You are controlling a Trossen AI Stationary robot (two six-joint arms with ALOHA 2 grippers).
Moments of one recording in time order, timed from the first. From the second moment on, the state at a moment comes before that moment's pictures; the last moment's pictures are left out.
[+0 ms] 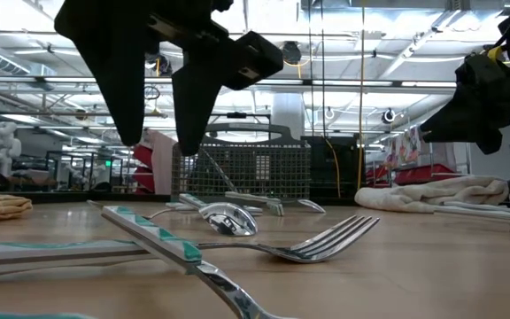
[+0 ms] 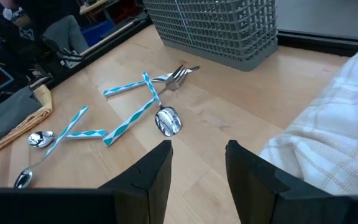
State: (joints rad) left arm -0.43 2.12 1.74 -1.00 0.12 0.29; right arm -0.07 0.07 0.16 -0.48 0.36 0.58
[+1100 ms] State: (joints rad) left arm -0.49 2.12 1.60 -0.79 0.10 0.30; right arm -0.07 0.07 0.16 -0.48 0.36 0.56
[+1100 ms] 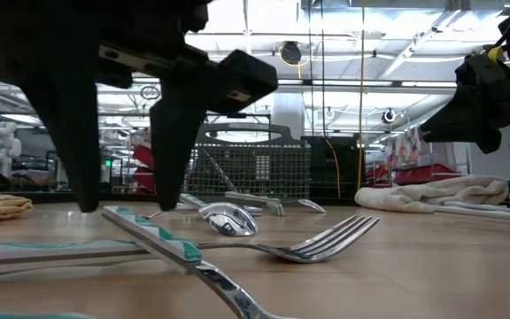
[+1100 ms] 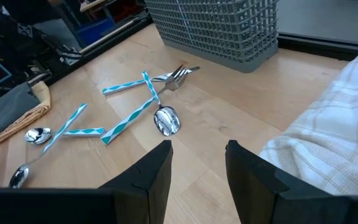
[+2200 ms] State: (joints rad) left arm -0.40 2.08 1.50 -0.80 0.04 0.27; right arm -0.07 0.07 0.16 -0.47 0.37 0.62
